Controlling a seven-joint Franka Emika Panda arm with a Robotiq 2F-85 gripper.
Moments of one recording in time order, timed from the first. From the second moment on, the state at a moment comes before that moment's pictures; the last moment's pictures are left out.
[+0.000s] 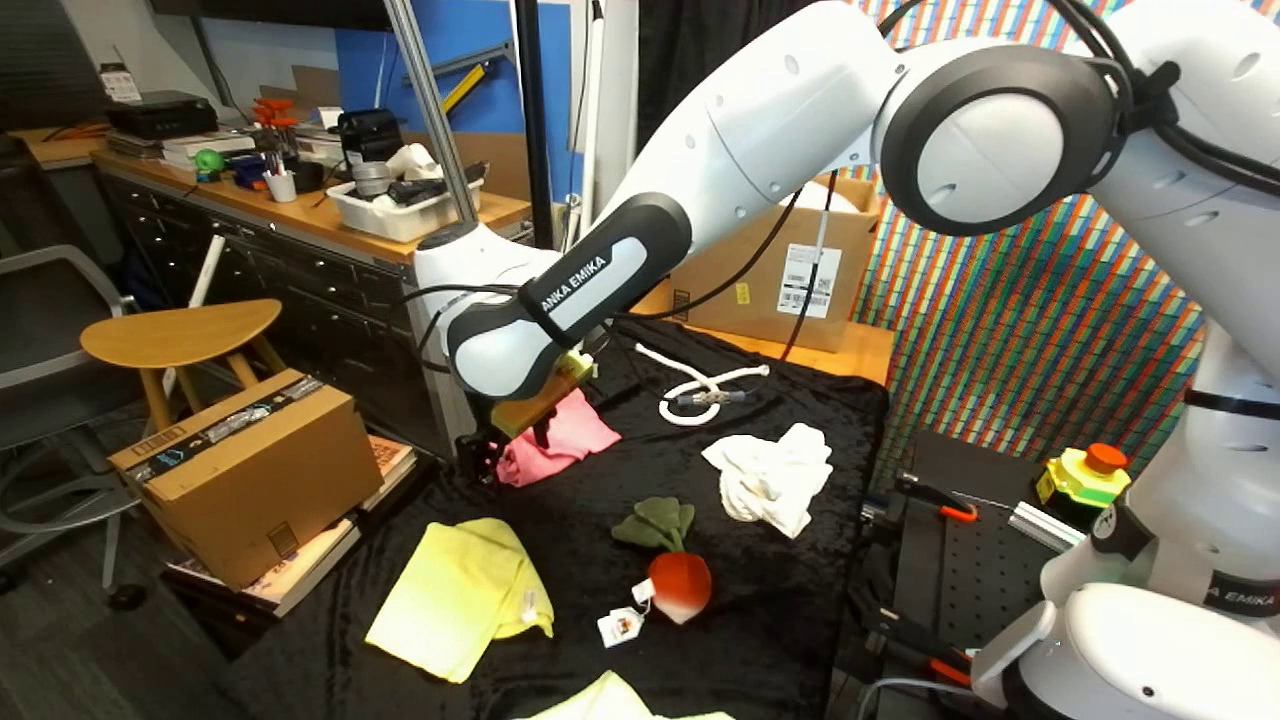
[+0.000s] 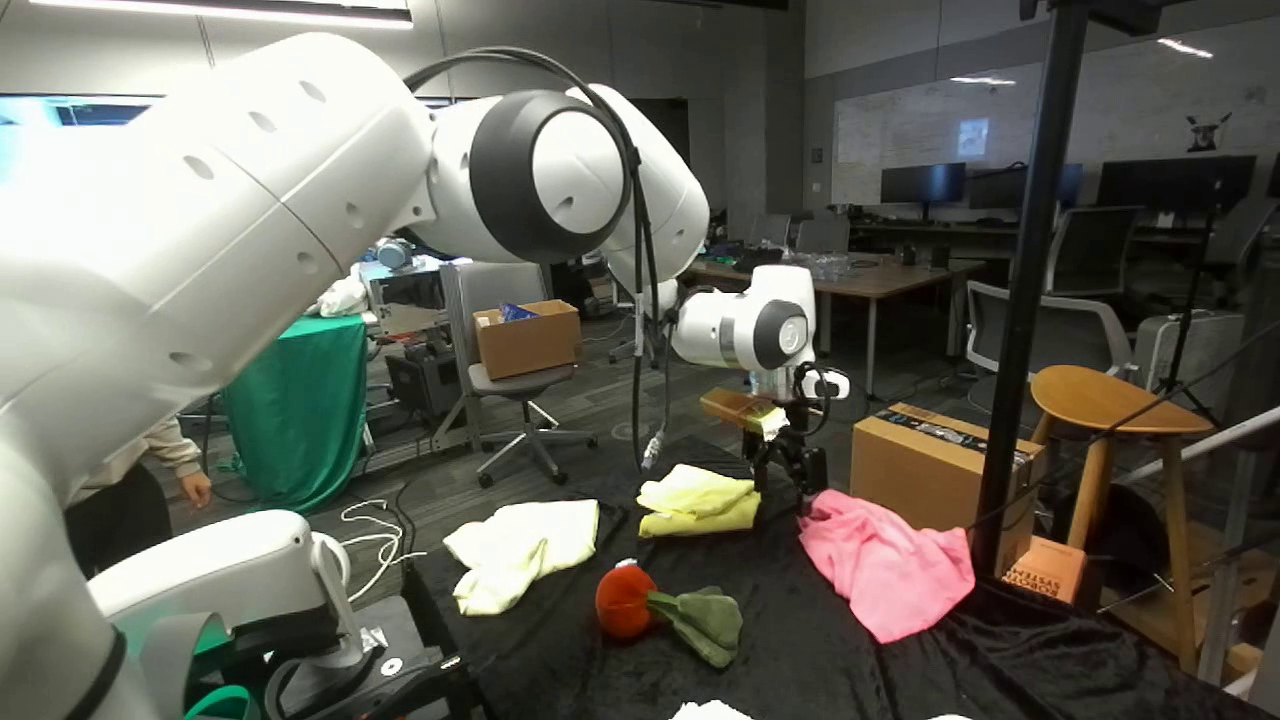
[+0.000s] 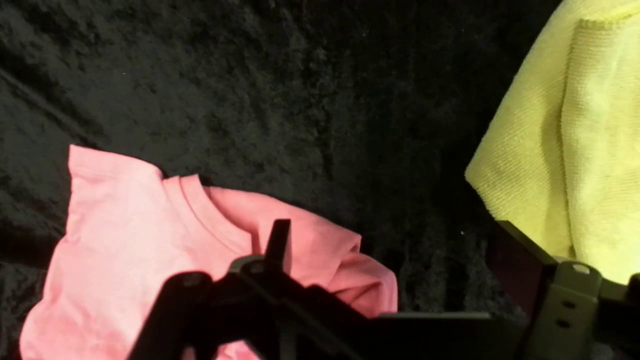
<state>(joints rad) 0.23 0.96 0.00 -1.34 -0.10 2.21 0.38</state>
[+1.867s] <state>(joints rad) 0.26 1.07 -0.12 -1.26 -0.10 2.36 0.69</state>
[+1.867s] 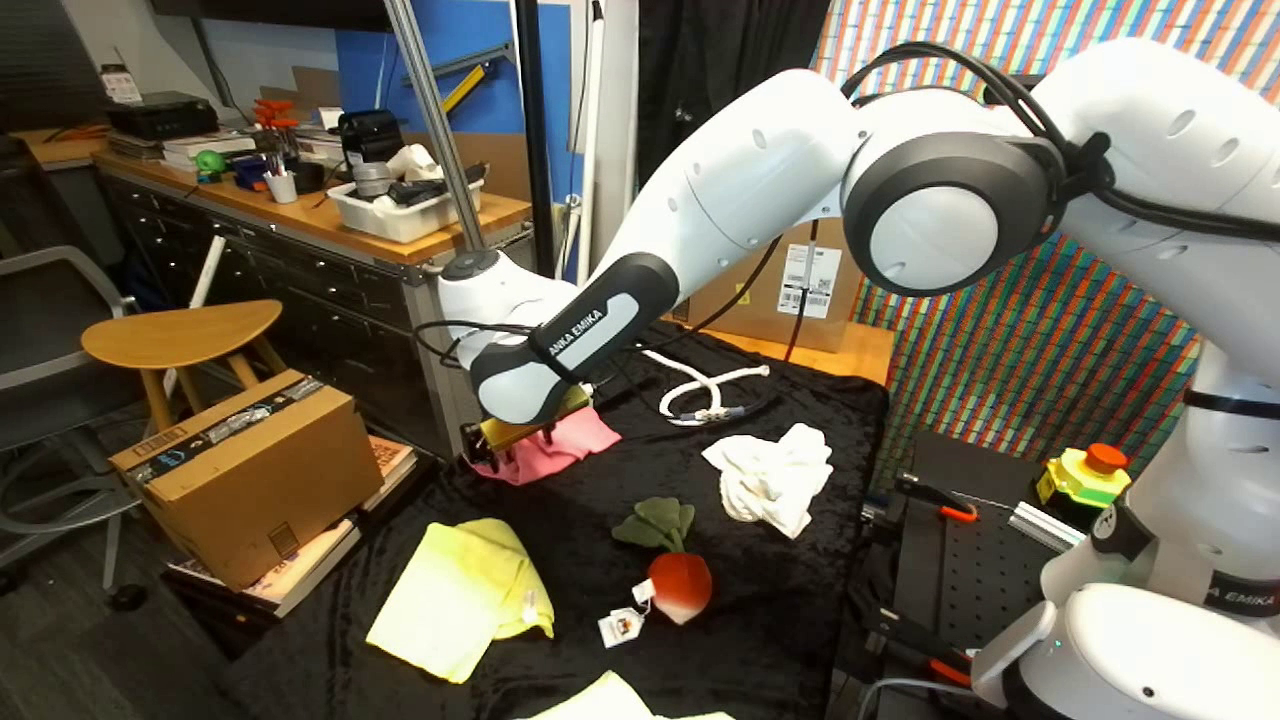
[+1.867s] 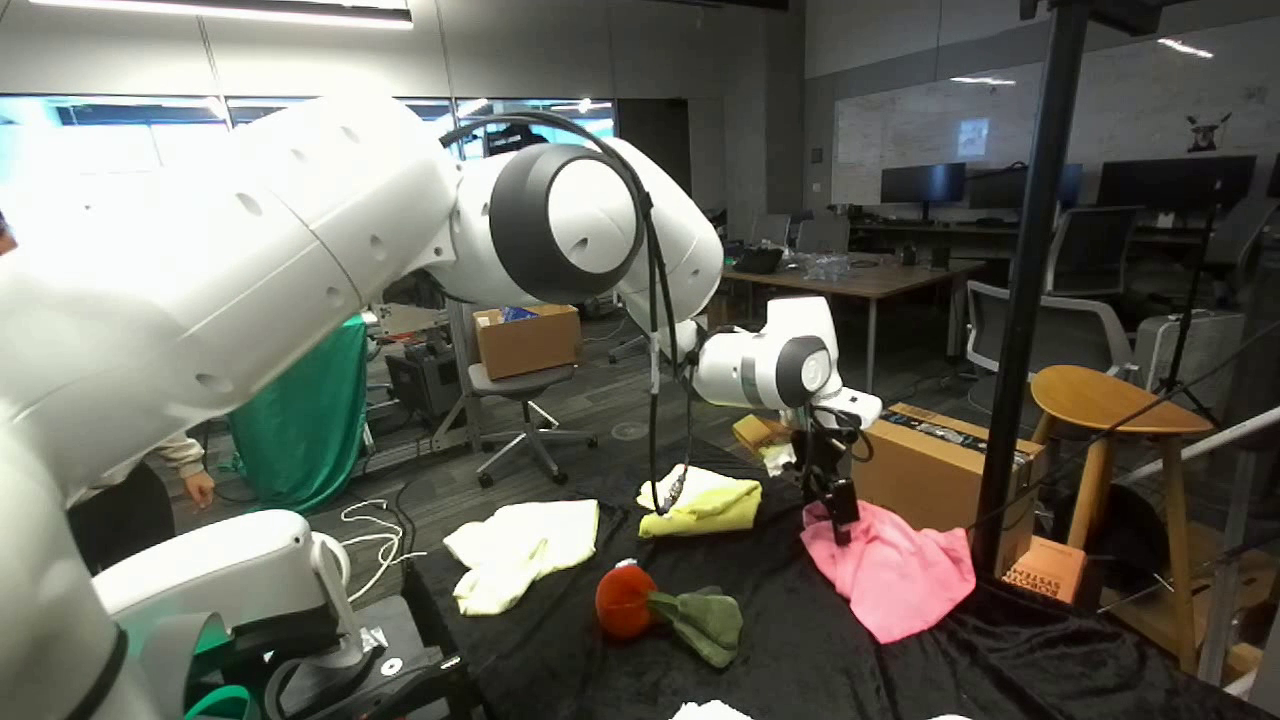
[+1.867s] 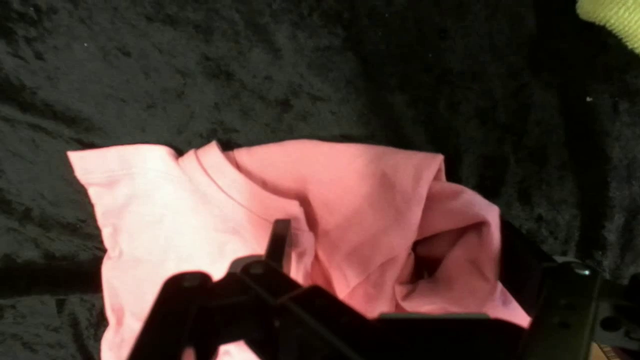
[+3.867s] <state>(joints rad) 0.26 0.97 -0.12 -1.38 -0.10 2.45 0.71</state>
